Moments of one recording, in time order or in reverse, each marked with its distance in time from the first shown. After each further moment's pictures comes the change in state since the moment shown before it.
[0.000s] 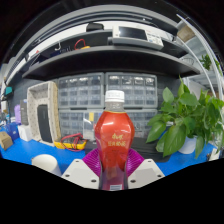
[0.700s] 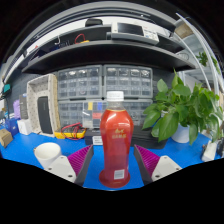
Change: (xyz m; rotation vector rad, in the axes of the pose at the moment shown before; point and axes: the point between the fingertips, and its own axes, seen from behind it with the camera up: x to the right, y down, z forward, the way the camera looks) arm 0.001 0.035 -0.035 -0.081 0.040 0.005
